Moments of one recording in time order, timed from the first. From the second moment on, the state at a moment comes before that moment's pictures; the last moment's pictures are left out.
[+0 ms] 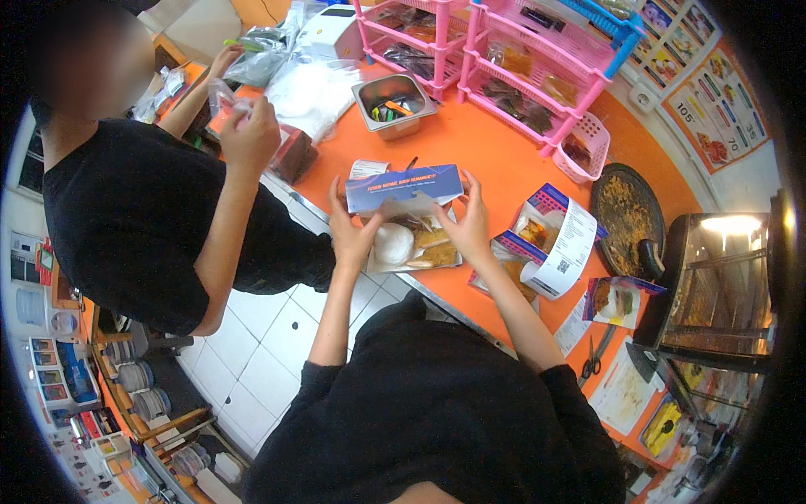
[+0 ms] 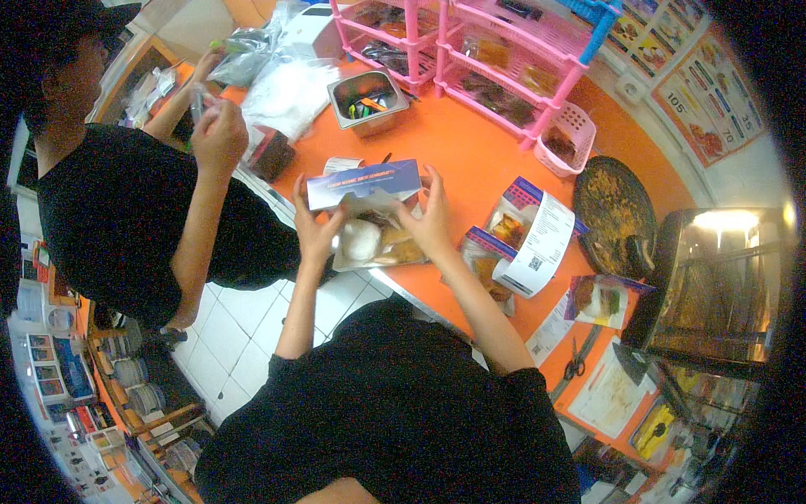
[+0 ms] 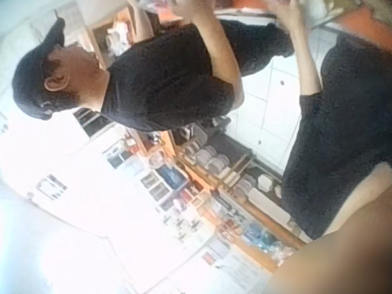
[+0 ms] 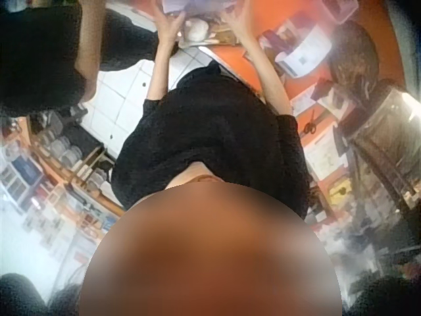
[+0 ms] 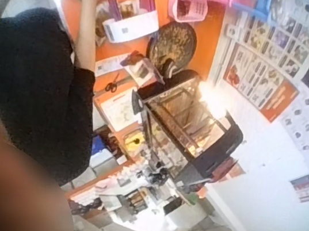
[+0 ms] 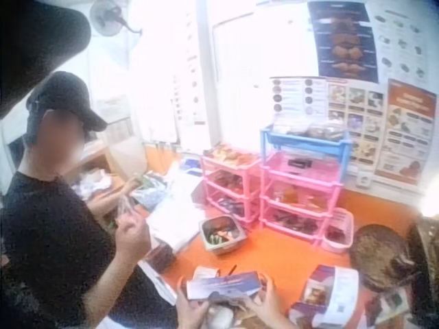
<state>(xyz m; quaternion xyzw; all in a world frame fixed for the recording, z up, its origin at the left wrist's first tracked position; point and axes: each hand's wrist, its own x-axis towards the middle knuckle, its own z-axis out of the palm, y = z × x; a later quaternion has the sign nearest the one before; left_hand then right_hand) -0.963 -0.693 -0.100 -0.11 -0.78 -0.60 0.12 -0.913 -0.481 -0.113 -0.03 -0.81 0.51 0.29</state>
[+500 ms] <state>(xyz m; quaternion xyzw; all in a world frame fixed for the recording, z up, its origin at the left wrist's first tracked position) -0.960 -0.740 -0.142 -0.33 -0.82 -0.37 0.27 -0.890 -0.446 -0.142 0.14 -0.88 0.31 0.32</state>
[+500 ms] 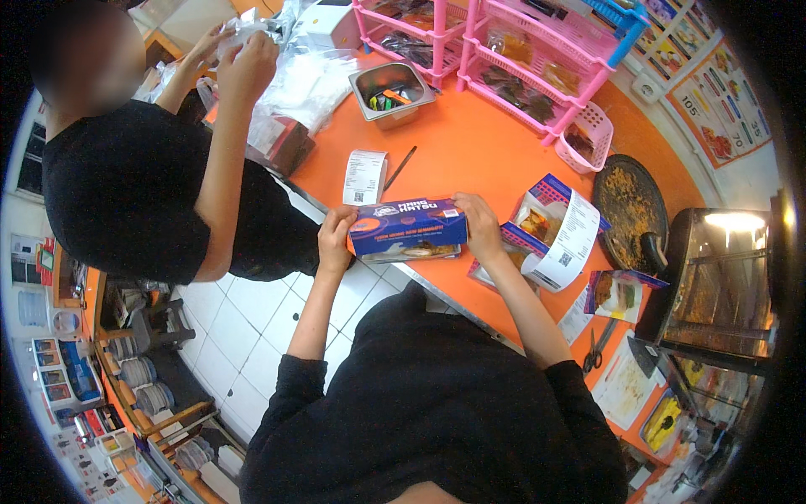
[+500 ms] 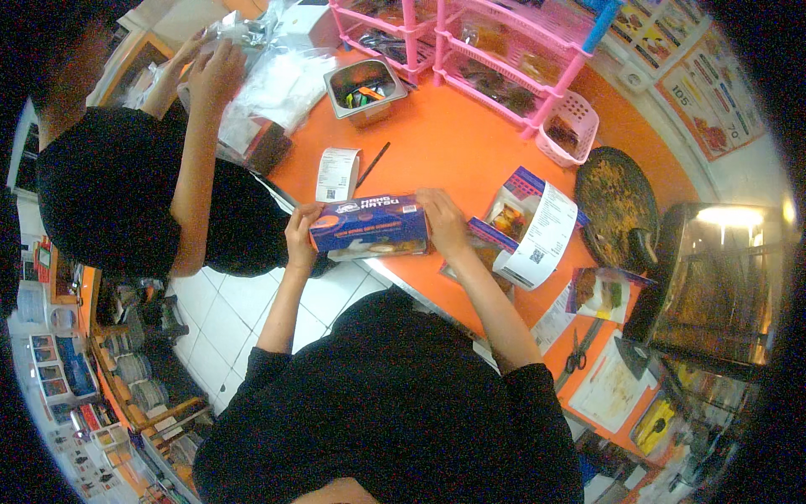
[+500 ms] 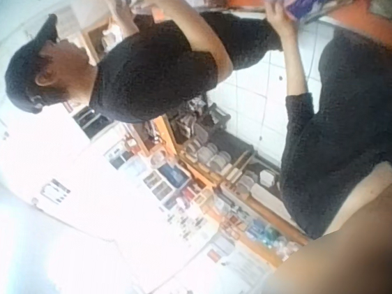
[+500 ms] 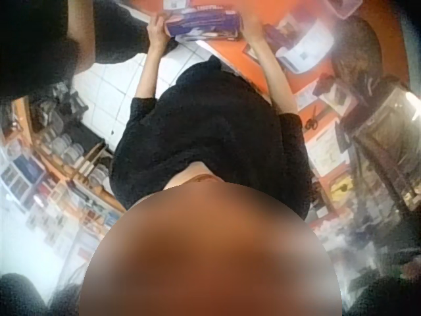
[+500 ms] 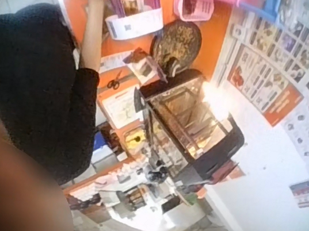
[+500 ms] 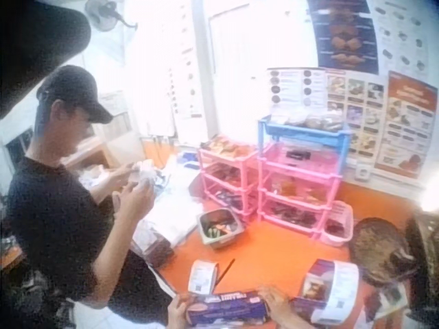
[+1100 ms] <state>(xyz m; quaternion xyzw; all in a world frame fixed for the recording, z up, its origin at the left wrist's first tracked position) -0.915 -0.765 -0.116 -0.20 -0.83 -0.49 -0.19 -0.840 -0.451 -0.082 0.13 -0.98 0.12 -0.09</state>
